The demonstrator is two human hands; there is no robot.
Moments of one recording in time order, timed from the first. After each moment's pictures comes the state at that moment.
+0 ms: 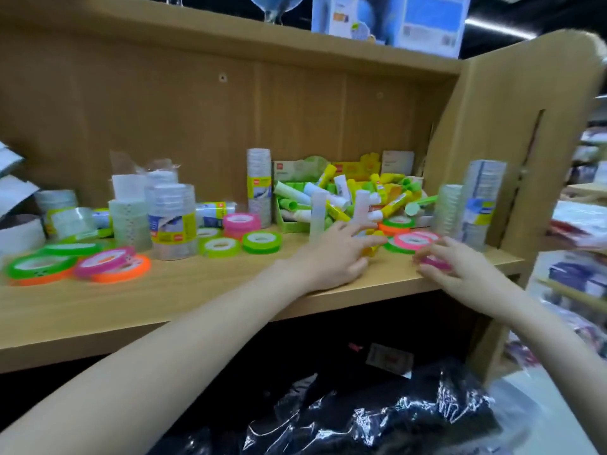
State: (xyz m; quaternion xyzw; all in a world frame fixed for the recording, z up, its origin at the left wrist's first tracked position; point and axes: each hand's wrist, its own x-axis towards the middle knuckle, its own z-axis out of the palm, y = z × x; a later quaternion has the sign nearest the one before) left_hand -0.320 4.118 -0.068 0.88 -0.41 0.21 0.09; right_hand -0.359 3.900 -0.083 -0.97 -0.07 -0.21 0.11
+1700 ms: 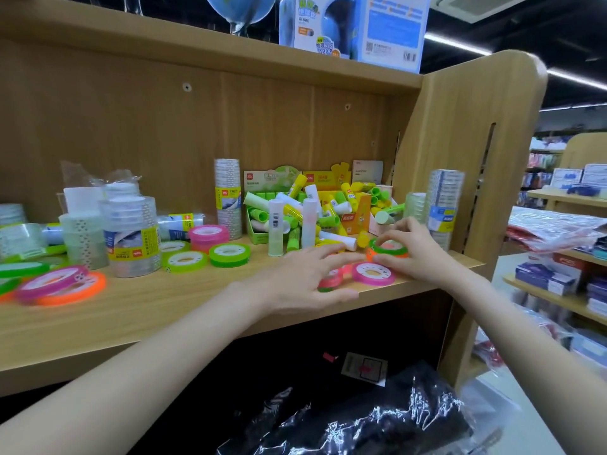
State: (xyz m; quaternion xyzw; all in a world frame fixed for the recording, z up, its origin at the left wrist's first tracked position) left_hand -0.329 4.125 -0.072 0.89 -0.42 0.09 0.12; right_hand -0.316 3.887 -0.067 -0.95 -0.13 -0.22 0.19
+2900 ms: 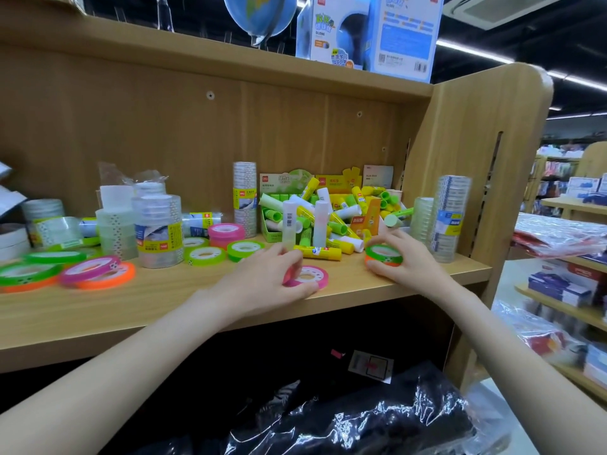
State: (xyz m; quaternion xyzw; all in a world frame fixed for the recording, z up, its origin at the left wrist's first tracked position) left_hand -0.352 4.175 -0.073 0.94 -0.28 0.15 0.13; right_hand -0.330 3.911 -0.076 -0.92 -0.18 -0.23 0.26
